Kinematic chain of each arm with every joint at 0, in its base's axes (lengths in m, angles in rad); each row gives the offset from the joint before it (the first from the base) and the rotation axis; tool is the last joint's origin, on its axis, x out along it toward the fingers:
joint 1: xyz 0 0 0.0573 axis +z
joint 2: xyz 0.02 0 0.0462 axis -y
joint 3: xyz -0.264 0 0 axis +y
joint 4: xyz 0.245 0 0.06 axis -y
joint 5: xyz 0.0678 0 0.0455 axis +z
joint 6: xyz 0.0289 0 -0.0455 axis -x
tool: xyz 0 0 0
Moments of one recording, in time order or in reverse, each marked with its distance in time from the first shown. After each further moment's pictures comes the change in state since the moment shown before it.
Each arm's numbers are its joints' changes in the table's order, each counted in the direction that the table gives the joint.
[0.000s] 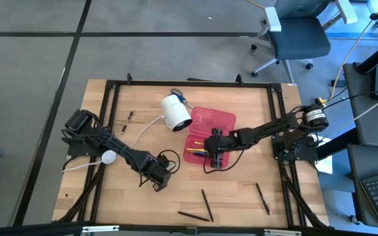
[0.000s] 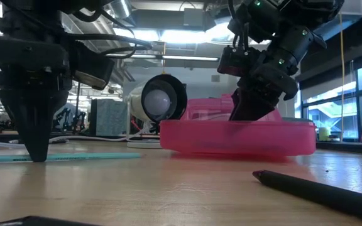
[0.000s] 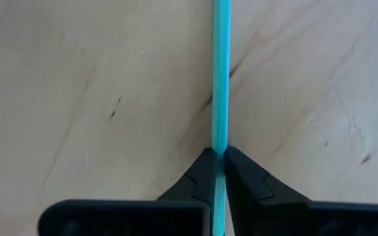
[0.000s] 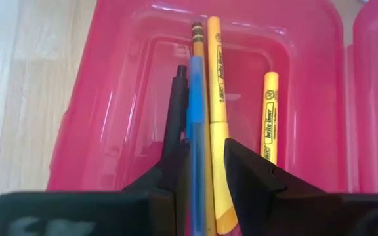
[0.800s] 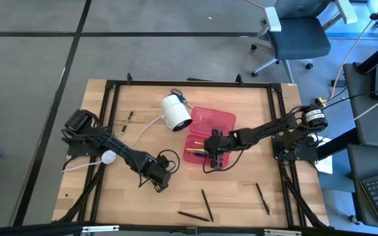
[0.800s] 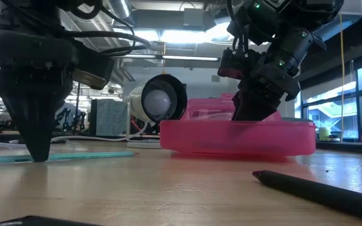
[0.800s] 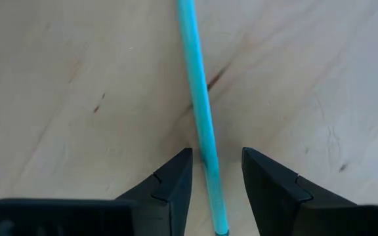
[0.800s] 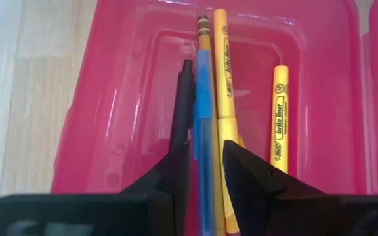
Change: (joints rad) left arm -0.001 0.013 -0.005 0.059 0.012 0.082; right arm 0.000 -0.012 0.000 -0.003 0.027 -0.024
